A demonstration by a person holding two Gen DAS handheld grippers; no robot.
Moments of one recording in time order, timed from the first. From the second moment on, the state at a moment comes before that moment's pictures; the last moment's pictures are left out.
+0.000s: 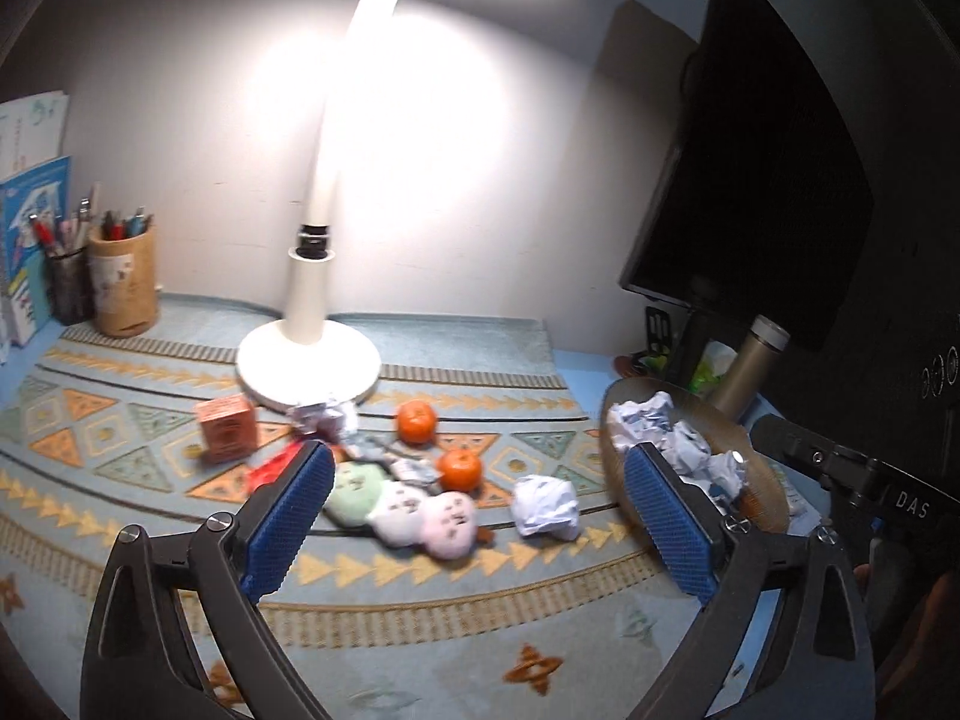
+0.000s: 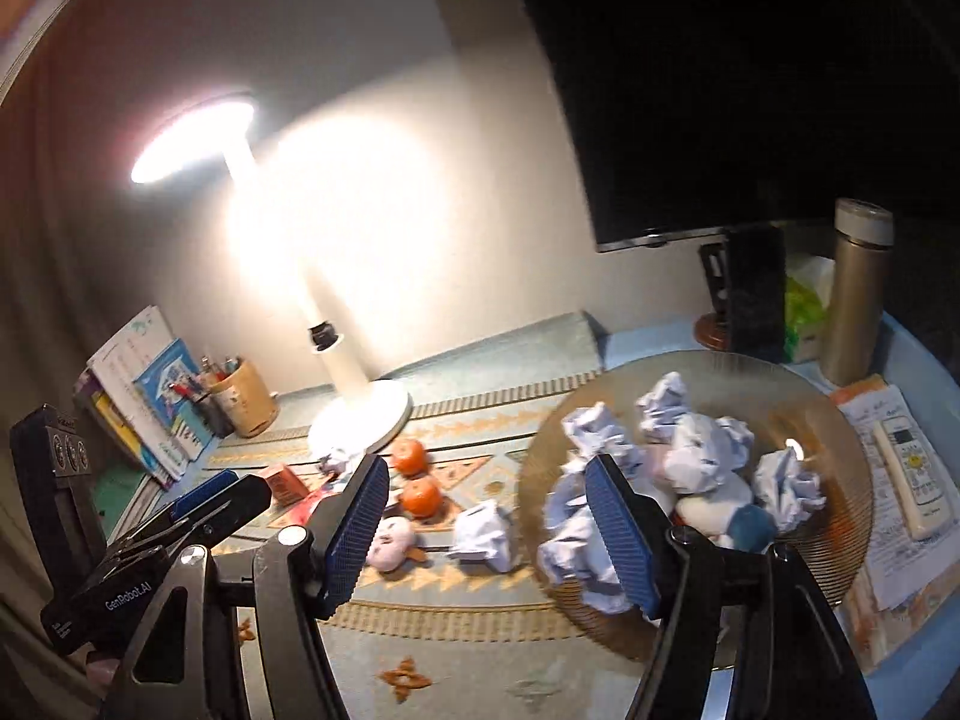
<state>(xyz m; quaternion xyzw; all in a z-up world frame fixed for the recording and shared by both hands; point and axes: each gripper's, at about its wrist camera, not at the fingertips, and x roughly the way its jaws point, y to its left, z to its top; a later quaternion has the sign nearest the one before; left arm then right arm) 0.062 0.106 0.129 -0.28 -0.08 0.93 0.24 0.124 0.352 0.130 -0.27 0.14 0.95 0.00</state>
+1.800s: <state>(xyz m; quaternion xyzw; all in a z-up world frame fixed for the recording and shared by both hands) -0.140 0.015 0.007 -0.45 -0.04 0.85 0.26 -0.043 0.234 -0.022 -0.46 -0.06 0.88 -0.09</state>
